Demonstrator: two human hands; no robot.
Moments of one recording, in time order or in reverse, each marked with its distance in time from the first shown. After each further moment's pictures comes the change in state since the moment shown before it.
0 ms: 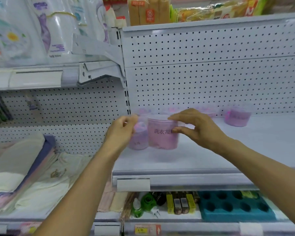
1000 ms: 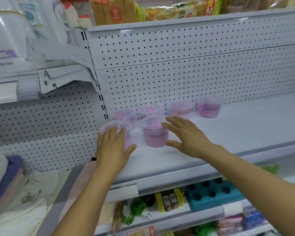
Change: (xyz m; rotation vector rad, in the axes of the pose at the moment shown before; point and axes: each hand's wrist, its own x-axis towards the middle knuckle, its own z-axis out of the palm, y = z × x) left_hand 0.015 -0.046 0.040 0.865 -0.014 0.477; right_hand -0.039 0.014 0.008 -0.468 -0.310 0.320
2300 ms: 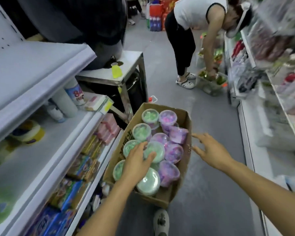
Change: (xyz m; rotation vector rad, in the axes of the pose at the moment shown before) left_hand -0.209 0.815 0.227 -0.785 -1.019 0.752; right_hand -0.746 0.420 -0.066 0.135 -0.038 1.521
